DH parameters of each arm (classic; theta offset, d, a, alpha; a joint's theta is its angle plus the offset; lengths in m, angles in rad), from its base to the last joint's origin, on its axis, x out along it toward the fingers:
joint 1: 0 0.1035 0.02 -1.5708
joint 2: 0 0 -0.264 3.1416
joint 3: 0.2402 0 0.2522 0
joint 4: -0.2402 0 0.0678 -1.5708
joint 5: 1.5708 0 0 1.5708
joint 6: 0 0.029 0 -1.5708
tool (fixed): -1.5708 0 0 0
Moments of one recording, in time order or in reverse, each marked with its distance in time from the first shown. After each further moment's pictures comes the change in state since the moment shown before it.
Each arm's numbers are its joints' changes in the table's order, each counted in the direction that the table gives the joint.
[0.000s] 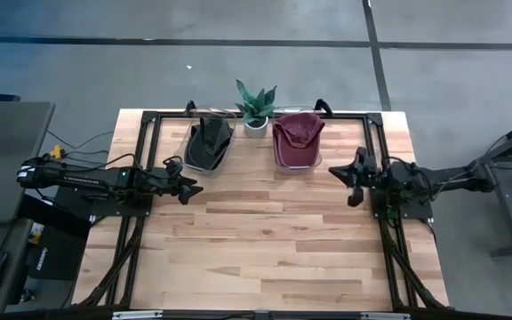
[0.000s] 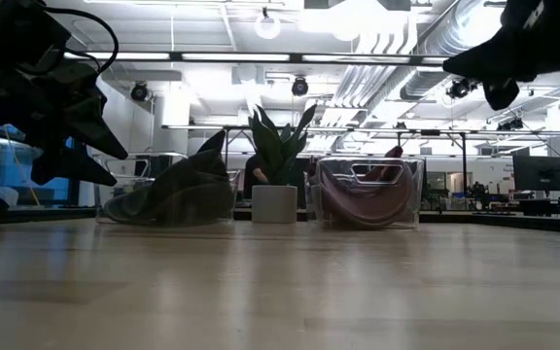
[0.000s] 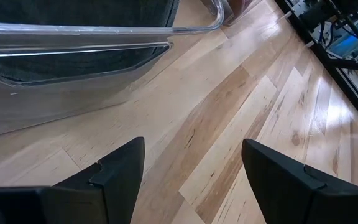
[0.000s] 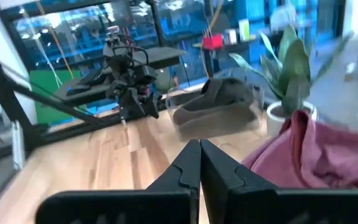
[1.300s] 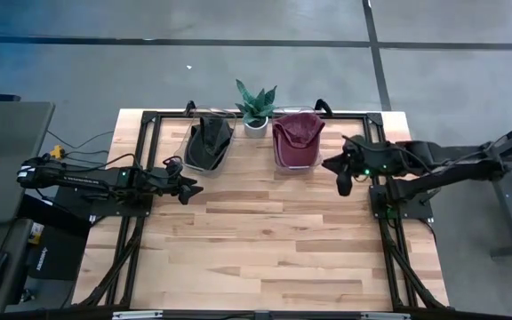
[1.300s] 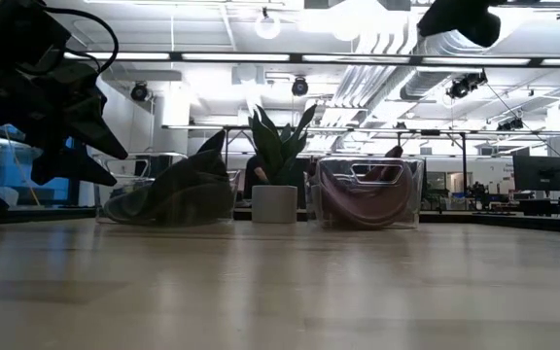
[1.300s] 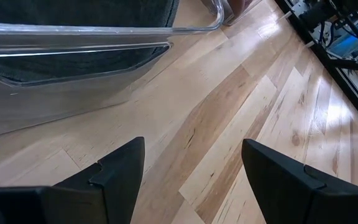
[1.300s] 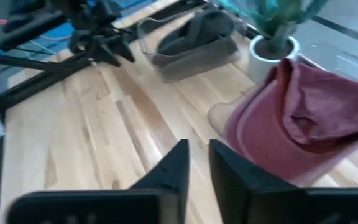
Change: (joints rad) left arm 0.000 0.000 0.000 0.000 0.000 0.000; right arm -0.042 0.606 0.769 -0.715 0.040 0.294
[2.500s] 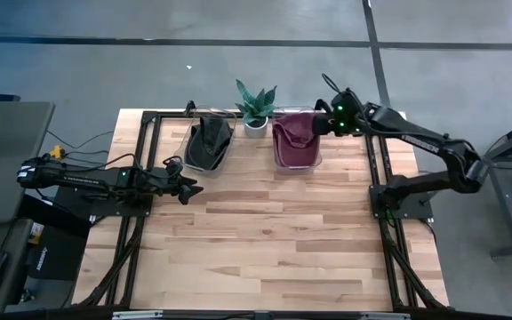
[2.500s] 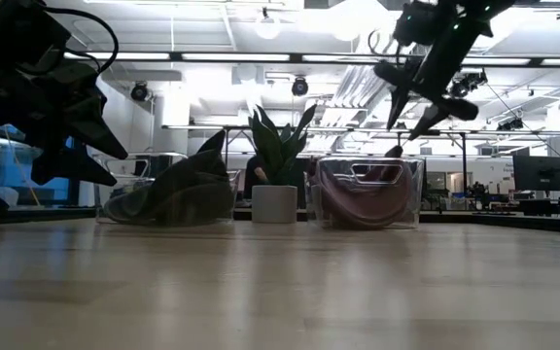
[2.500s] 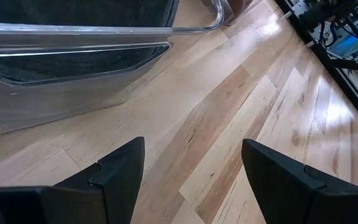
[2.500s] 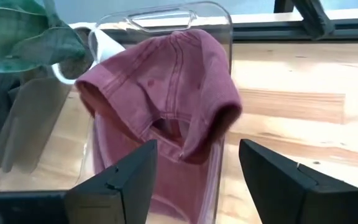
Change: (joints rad) left arm 0.000 0.000 0.000 0.000 0.000 0.000; right arm -0.746 0.384 0.024 0.038 0.269 0.263
